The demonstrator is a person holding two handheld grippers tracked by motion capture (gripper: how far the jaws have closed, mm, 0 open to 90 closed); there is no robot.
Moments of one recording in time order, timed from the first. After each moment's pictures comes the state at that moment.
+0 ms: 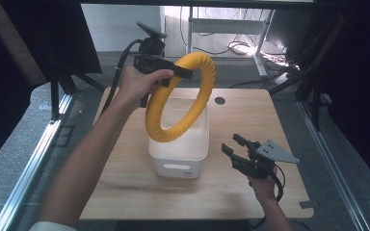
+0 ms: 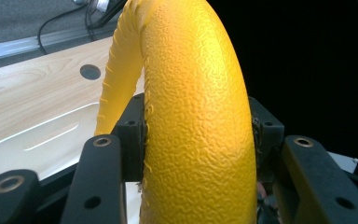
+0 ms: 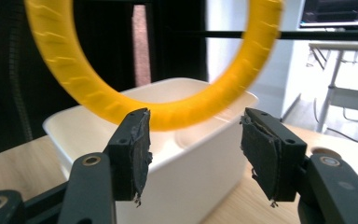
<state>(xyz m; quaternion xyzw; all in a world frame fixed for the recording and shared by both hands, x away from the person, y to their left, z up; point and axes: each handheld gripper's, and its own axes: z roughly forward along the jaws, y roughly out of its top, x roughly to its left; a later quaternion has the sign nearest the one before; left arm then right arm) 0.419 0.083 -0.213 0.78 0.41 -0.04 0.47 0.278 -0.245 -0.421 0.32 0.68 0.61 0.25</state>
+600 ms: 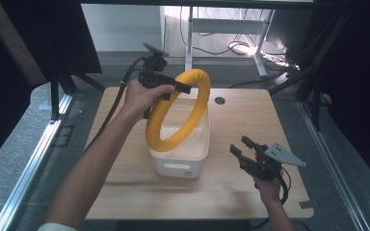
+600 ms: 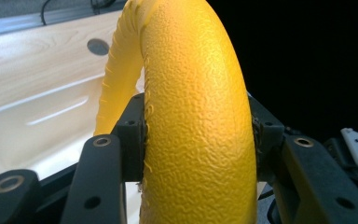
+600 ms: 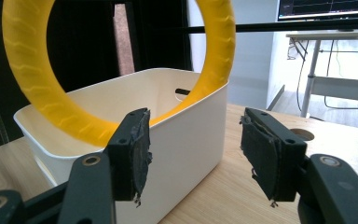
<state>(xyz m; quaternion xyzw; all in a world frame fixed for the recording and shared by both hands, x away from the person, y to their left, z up) 0.429 0.082 -0.264 0.79 0.43 -0.05 0.44 0.280 -0.266 -0.436 0.35 0.67 0.60 0.26</state>
